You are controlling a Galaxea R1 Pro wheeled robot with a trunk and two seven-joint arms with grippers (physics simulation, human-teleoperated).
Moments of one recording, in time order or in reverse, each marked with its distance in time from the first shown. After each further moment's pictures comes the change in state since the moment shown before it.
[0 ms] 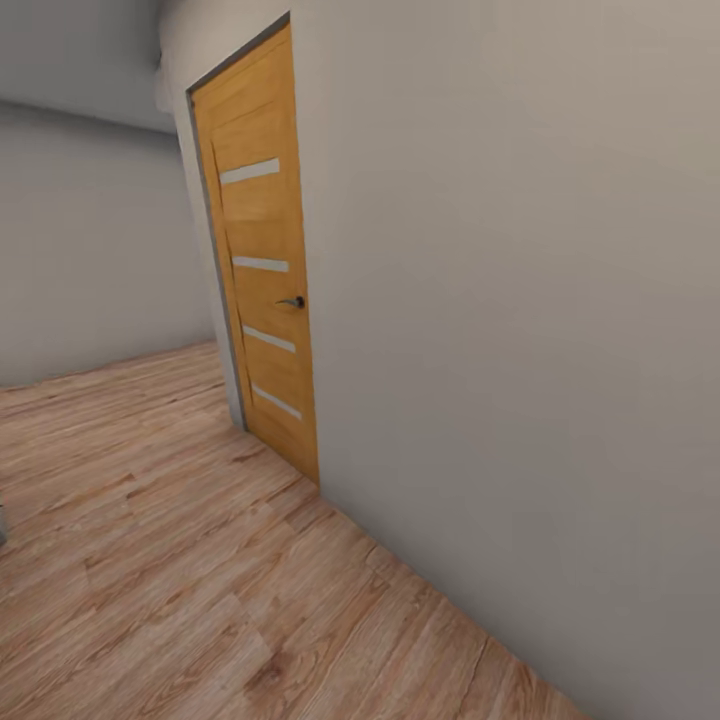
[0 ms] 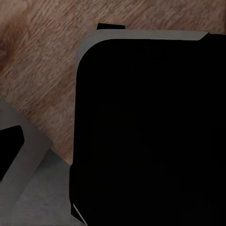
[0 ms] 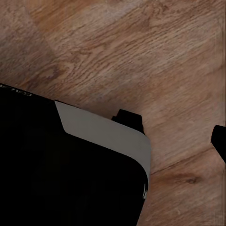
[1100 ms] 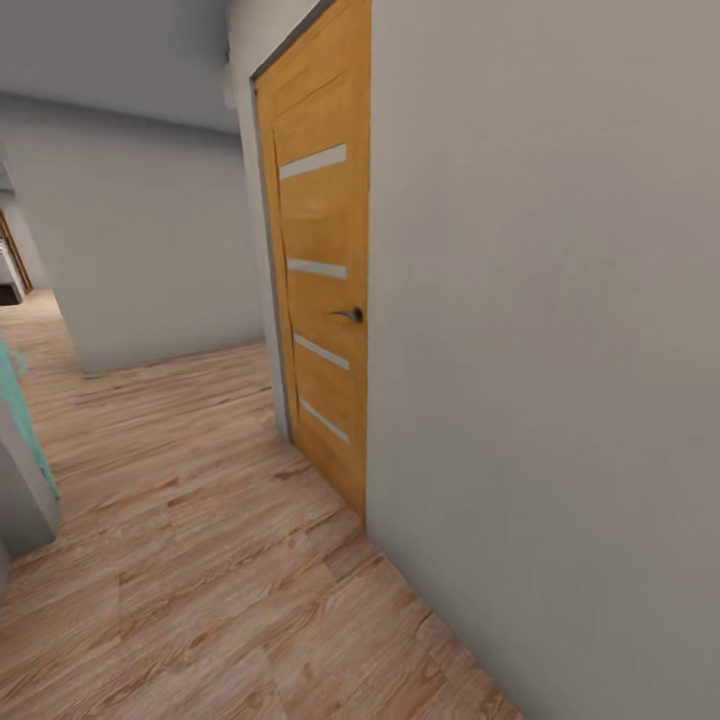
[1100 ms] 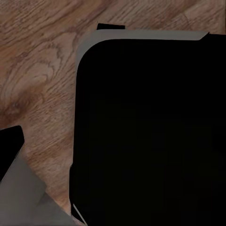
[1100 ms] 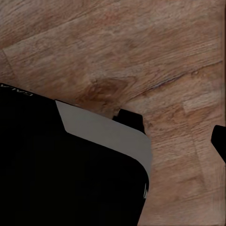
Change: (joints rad) left arm 0.000 0.000 0.000 0.000 0.000 0.000 0.000; right arm 0.000 0.001 0.000 0.000 0.000 0.002 0.001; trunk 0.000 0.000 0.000
